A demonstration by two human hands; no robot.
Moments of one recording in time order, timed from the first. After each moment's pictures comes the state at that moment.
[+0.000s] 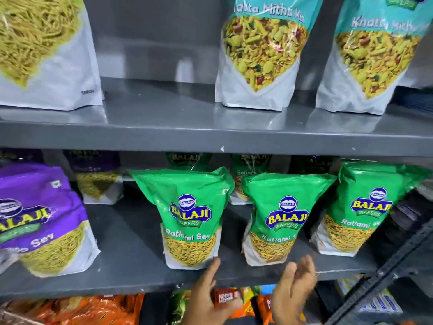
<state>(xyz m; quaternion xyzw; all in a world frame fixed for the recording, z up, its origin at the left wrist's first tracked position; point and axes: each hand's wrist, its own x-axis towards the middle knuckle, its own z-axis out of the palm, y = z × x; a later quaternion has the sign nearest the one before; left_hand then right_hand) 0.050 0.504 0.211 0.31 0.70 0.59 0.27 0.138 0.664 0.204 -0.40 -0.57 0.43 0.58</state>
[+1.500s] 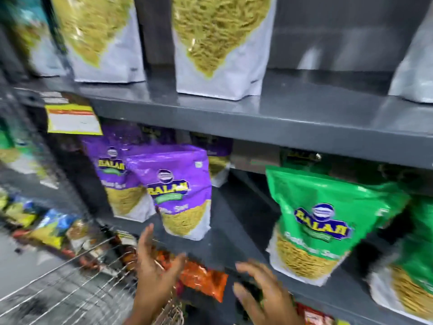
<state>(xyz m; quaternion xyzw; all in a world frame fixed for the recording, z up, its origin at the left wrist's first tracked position) -0.076 0.271 0.241 0.06 0.74 0.66 -0.15 0.020 0.487 0.237 0.10 -0.86 0.43 0.26</state>
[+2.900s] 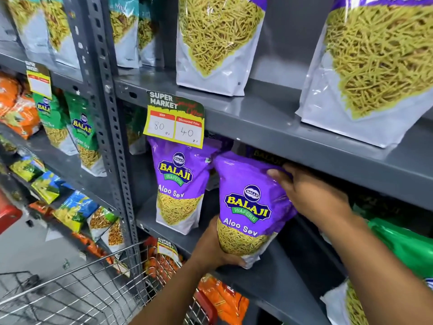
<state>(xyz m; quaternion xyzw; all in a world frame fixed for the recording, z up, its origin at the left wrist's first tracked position) -0.204 0.254 0.232 0.17 0.79 0.58 0.04 -0.160 0.425 0.456 -0.01 -0.97 -0.04 0.24</state>
